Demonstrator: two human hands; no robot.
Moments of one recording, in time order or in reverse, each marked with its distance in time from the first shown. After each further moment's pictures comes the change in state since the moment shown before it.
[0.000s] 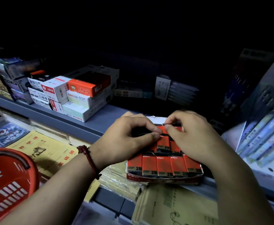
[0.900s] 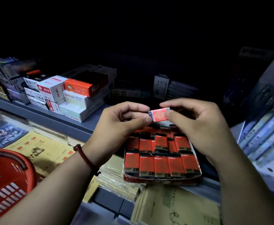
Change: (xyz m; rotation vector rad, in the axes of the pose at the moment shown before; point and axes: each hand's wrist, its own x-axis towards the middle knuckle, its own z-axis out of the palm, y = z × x) left_hand 0.004 0.013 -0.002 -0.596 0.217 -0.227; right_hand -0.004 -0.004 -0.015 0.595 0.136 -0.108
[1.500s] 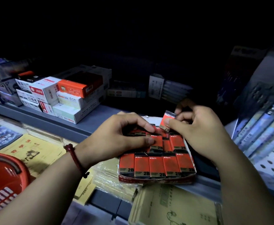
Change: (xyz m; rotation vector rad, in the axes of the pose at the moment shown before) left_hand -0.002 0.004 -0.006 0.424 -0.284 0.050; right_hand 0.005 0.024 -0.010 -0.117 -0.009 0.146
